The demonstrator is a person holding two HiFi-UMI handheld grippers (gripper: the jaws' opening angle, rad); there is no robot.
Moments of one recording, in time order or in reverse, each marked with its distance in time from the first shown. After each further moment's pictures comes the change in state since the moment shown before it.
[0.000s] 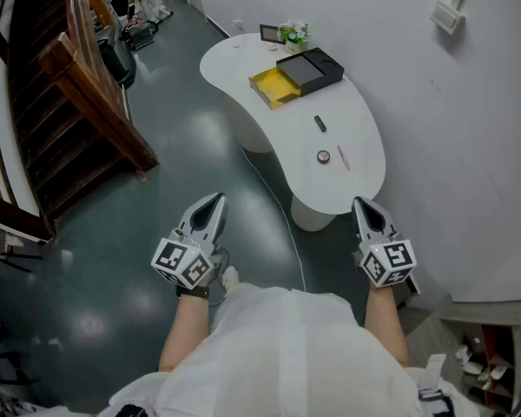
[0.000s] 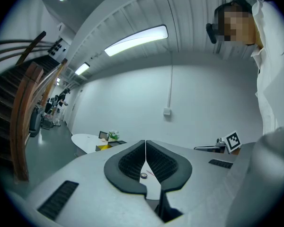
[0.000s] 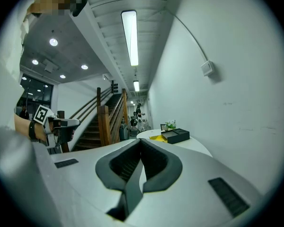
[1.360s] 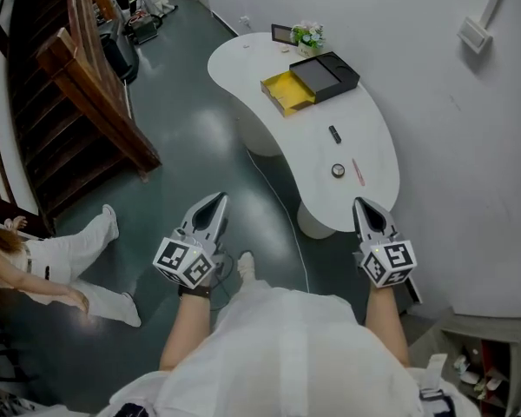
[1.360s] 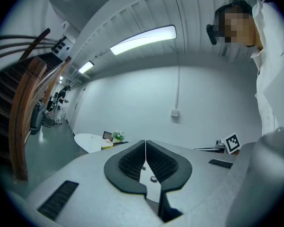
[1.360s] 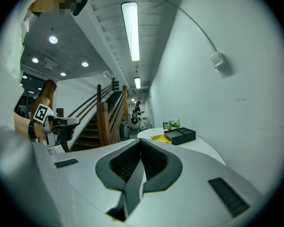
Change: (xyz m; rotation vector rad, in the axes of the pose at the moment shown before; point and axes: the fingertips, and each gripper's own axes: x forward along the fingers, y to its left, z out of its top) left arm 0.029 0.070 0.001 -0.032 -0.009 0.015; right arm 0.081 0.003 -0.003 -0.004 0.026 0.016
